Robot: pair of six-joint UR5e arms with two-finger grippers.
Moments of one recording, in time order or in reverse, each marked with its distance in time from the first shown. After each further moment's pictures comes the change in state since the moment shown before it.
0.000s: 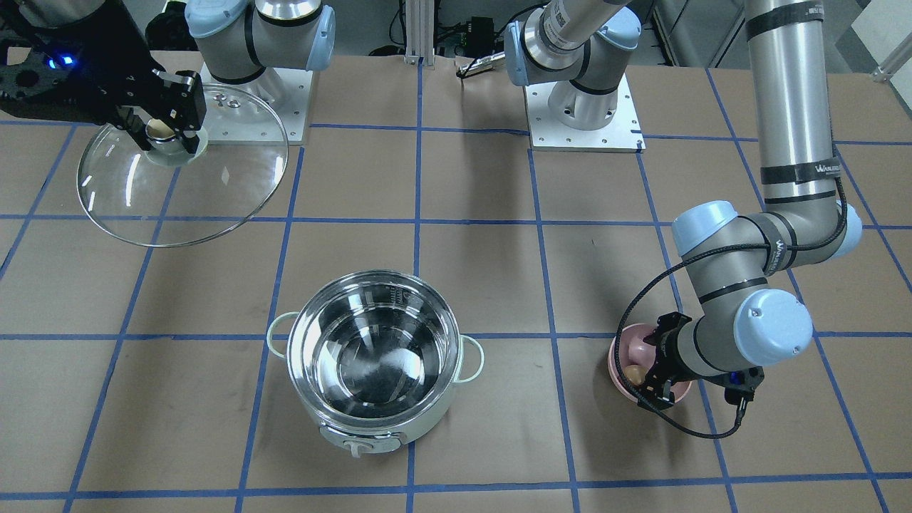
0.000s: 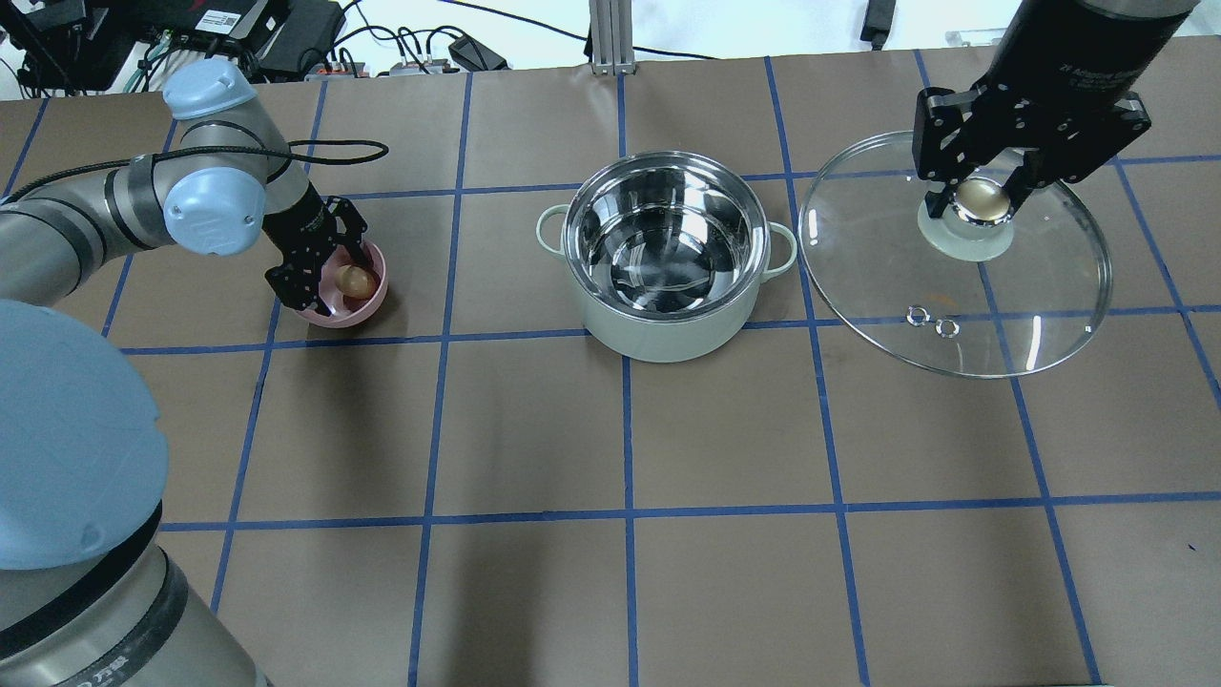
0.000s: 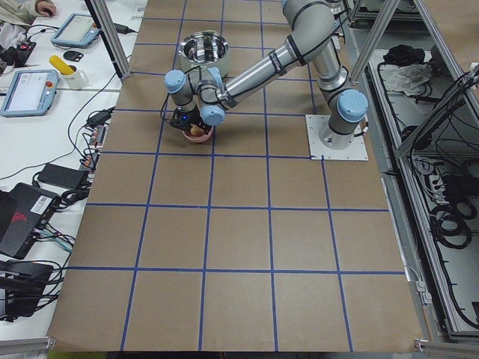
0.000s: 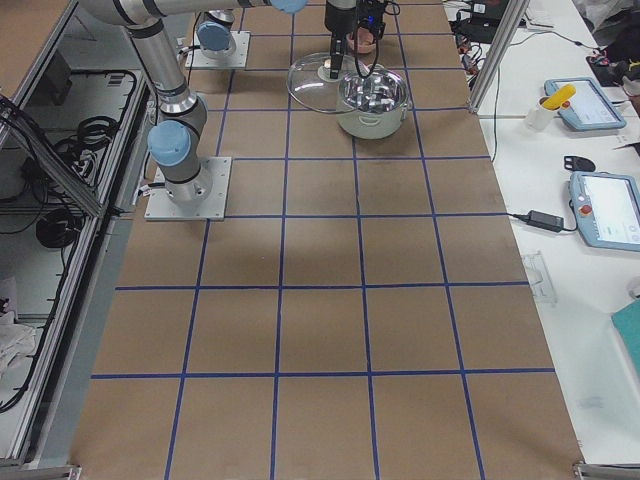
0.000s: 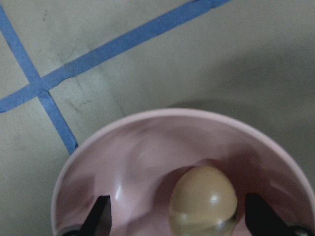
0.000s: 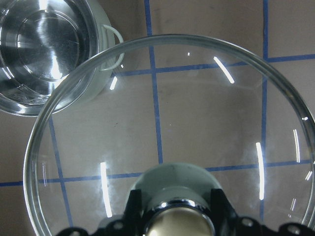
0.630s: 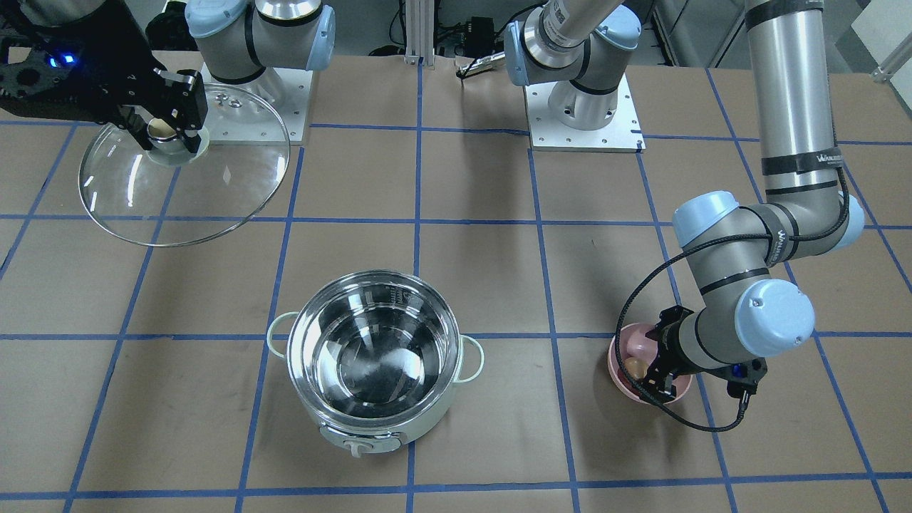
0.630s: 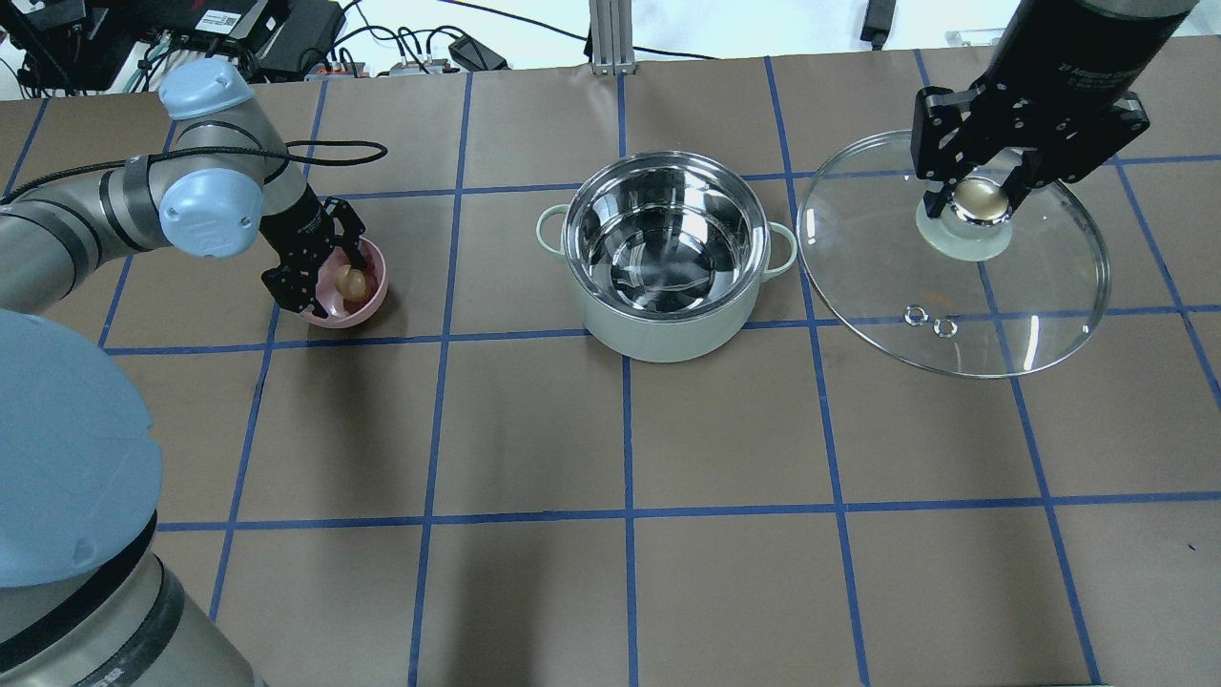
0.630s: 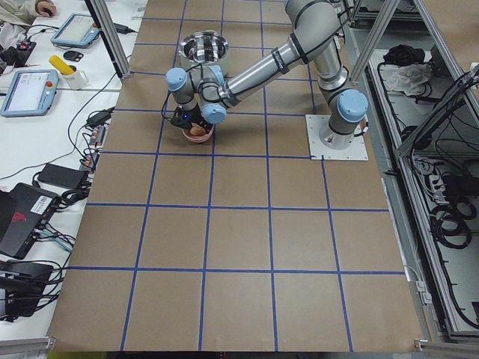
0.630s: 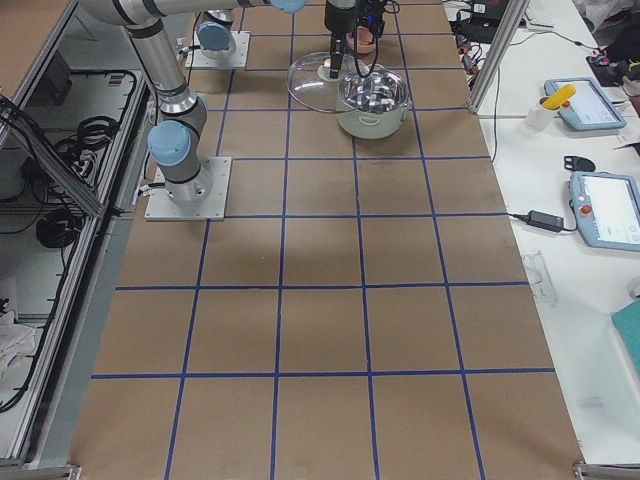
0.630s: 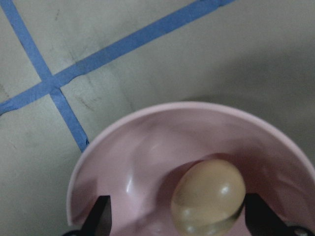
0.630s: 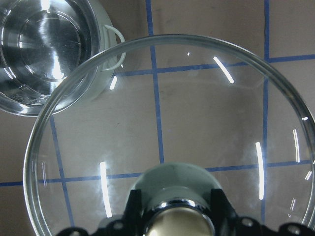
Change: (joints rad) left arm 0.000 0.019 -0.015 -0.003 0.007 0.006; right arm 0.001 -0.001 0.000 -0.001 0.003 0.002
